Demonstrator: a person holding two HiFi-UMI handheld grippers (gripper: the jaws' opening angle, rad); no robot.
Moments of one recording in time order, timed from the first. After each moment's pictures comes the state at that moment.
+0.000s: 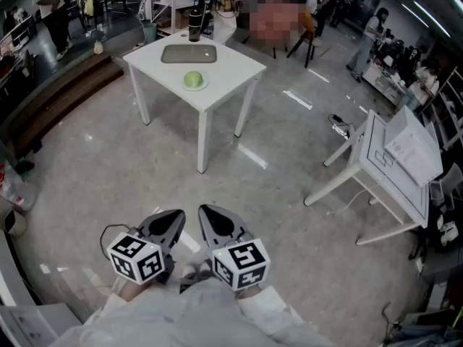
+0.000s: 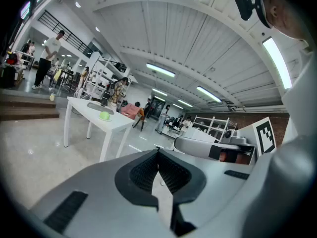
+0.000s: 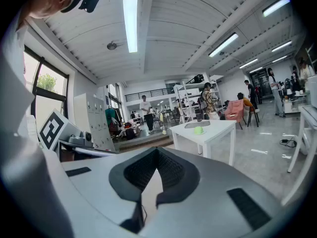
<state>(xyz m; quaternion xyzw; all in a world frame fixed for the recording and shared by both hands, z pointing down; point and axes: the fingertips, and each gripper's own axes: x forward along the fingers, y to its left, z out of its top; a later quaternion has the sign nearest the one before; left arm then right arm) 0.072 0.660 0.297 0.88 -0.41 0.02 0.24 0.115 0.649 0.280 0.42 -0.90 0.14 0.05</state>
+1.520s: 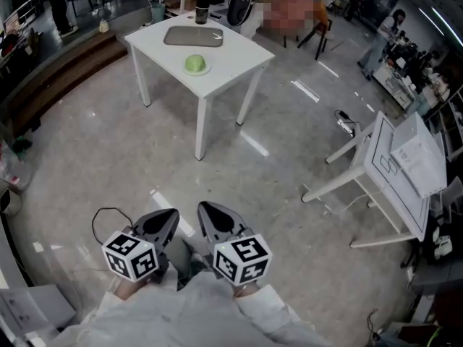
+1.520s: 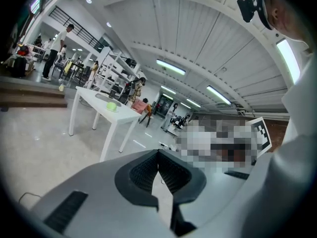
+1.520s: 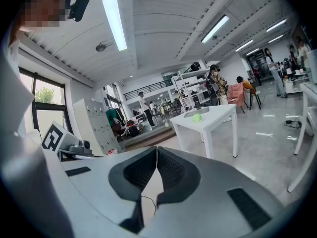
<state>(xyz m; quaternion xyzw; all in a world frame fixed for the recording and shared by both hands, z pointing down) 0.087 0.643 0.337 0.85 -0.44 0.02 0.29 0.143 0.621 0.321 0.39 -0.89 0.22 0.06</state>
